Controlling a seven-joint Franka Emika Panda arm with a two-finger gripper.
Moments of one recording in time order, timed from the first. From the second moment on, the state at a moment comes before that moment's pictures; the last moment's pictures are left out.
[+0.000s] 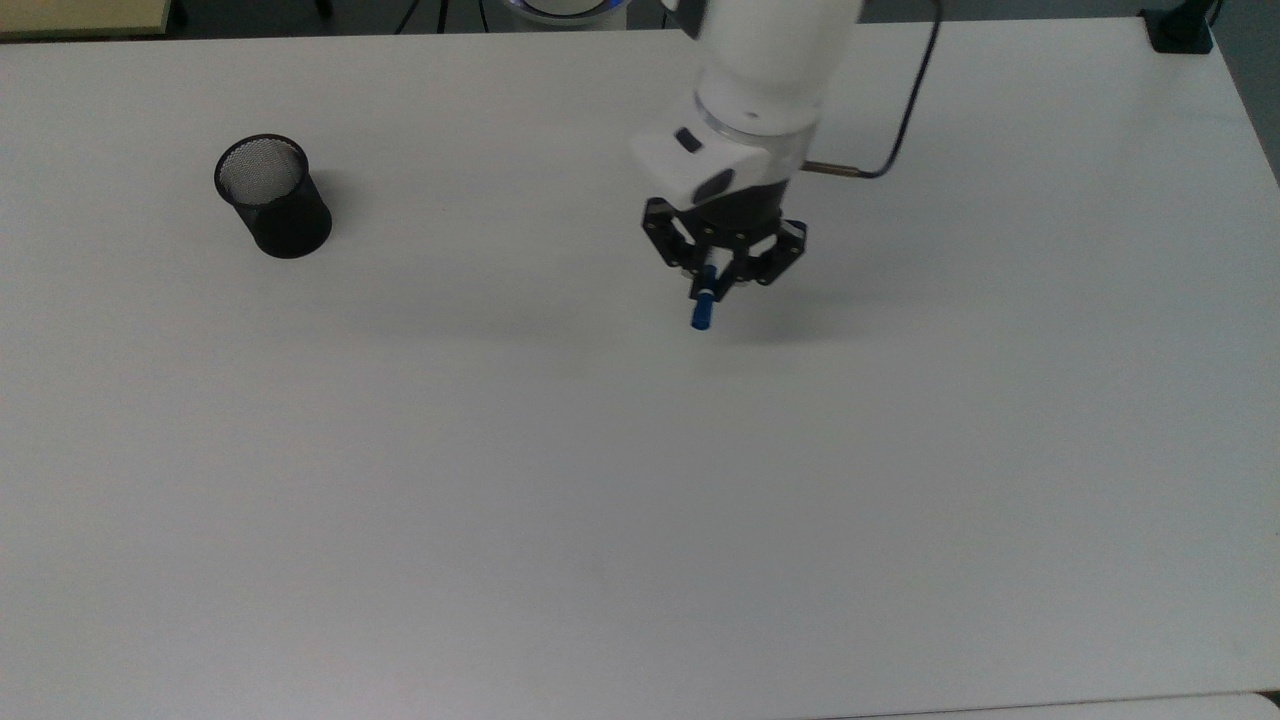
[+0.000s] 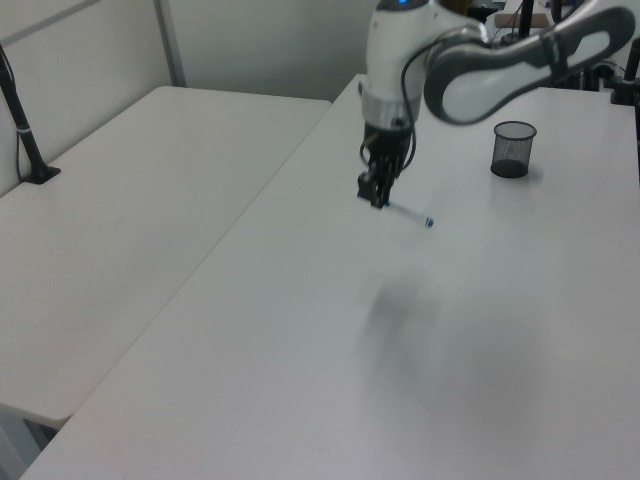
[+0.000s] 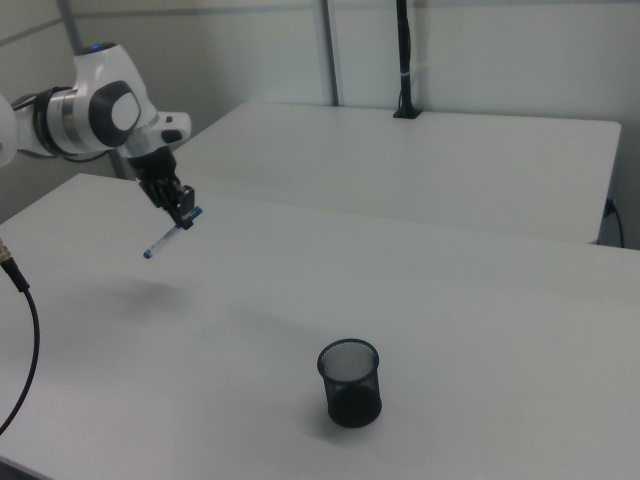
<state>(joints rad) 0.36 0.33 -0.08 -1.59 -0.09 2.05 0.46</state>
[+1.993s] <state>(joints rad) -0.13 0.17 -0.28 -1.91 -0.09 2.31 0.07</state>
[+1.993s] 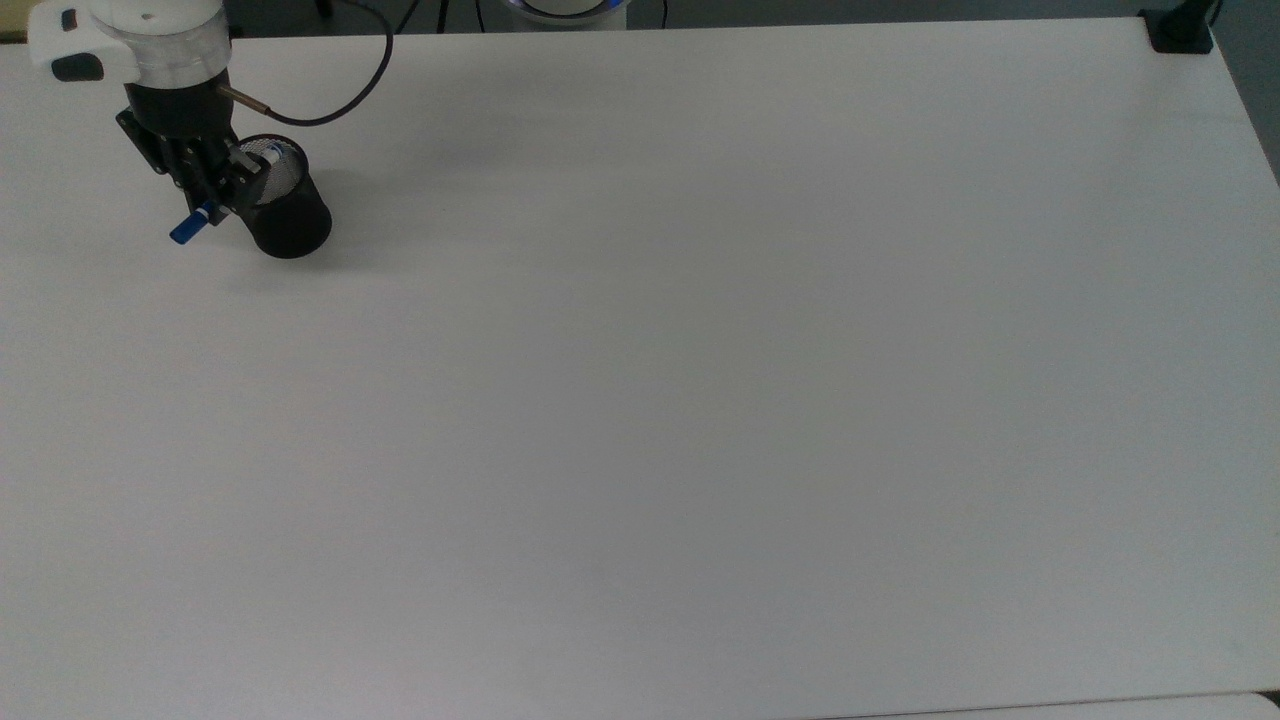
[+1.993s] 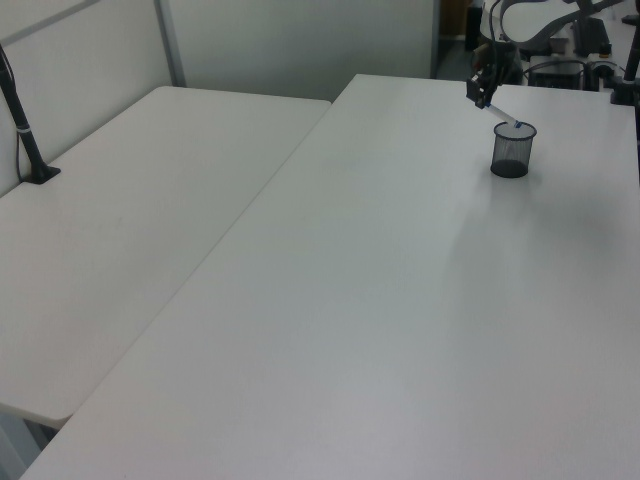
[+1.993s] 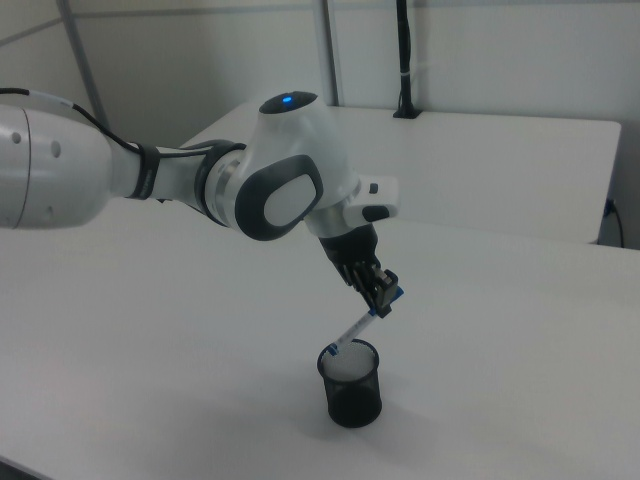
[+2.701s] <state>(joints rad) -0.13 0.17 -0.32 -1.96 -0.09 2.33 0.03</state>
